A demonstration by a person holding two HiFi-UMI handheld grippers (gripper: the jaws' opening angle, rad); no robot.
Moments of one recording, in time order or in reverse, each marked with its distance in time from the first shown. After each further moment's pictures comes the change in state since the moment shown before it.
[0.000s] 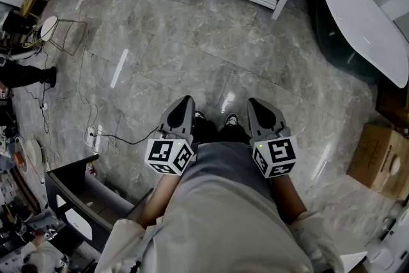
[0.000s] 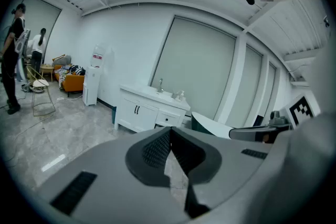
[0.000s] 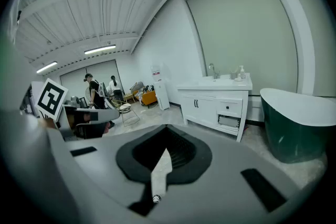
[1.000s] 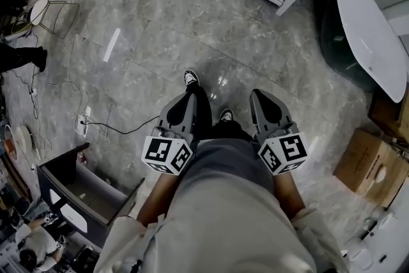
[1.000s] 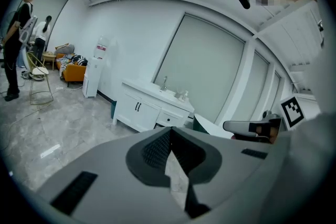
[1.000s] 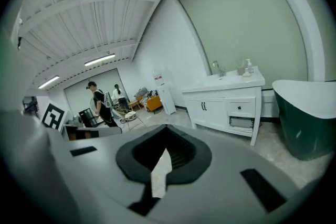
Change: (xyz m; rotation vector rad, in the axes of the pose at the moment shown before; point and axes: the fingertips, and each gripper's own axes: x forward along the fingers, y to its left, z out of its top) left arm 0.055 0.057 0.022 -0.087 0.017 -0.007; right arm 0.089 -0.011 0.054 0.080 -0.045 0.087
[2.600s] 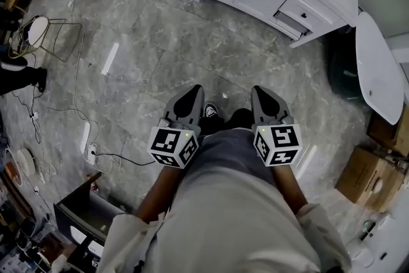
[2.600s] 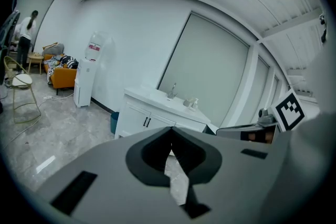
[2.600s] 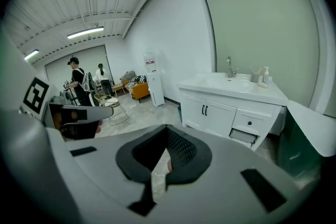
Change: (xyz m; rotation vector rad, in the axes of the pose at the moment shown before) left arm 0.135 0.231 0.174 0.029 0.021 -0.077; right arm 0.301 0.041 0.097 -0.110 0.170 -0.182
